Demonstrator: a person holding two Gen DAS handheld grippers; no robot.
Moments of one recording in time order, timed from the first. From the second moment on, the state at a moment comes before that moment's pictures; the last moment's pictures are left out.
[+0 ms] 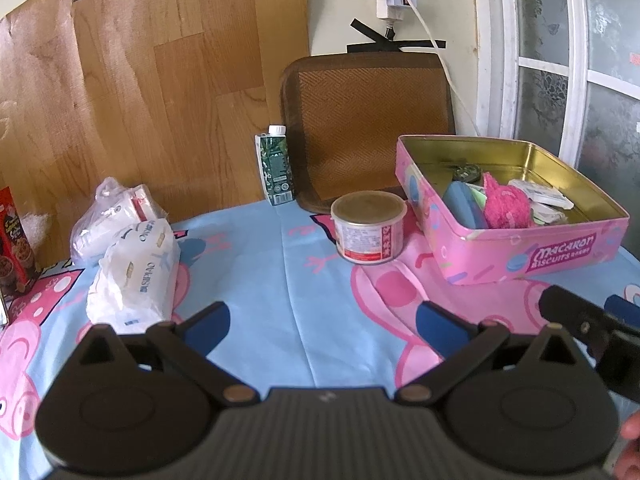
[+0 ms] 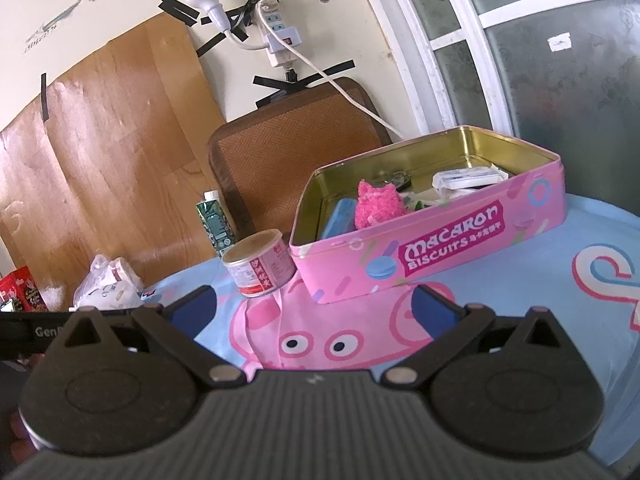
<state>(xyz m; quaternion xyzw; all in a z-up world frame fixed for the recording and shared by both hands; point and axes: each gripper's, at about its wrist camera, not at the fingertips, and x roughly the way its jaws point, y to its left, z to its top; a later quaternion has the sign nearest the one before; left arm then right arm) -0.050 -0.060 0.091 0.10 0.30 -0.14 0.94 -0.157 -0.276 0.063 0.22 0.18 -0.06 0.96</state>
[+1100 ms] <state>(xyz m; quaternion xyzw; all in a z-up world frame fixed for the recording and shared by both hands) -0.053 -0.063 0.098 0.08 0.31 -0.17 0.93 -0.163 -0.281 0.067 0.22 0.15 -0.08 0.96</state>
